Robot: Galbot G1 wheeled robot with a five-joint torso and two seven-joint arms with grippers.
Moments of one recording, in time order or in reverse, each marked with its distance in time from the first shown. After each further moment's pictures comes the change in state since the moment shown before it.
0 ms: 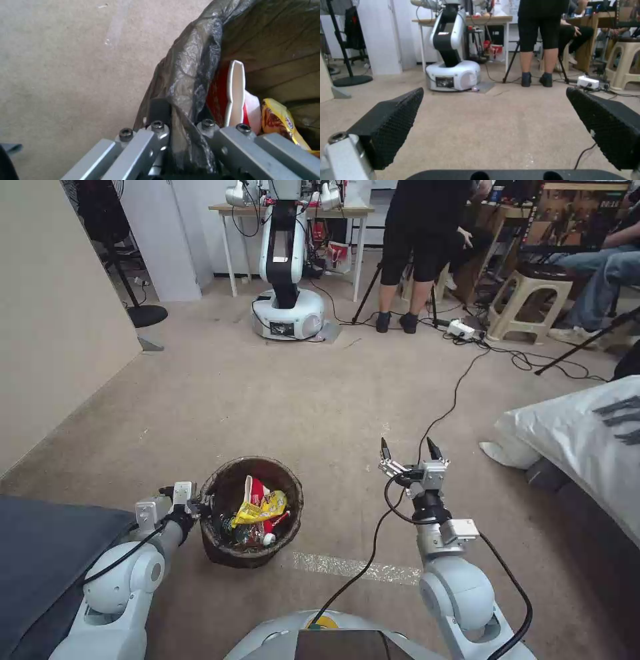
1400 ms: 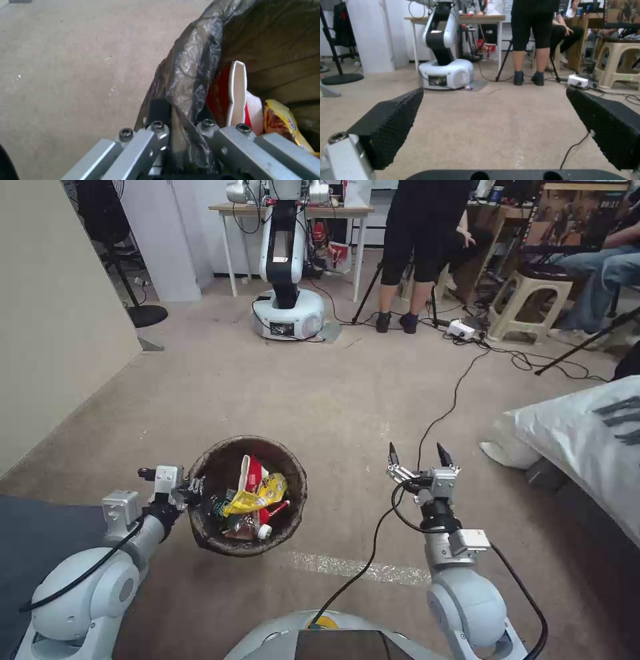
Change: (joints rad) left arm 0.081 0.045 -0.075 -0.250 -0.020 0.001 -0.004; right arm -0.063 0.020 0.029 0.037 -0.025 0.009 0.004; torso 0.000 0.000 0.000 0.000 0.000
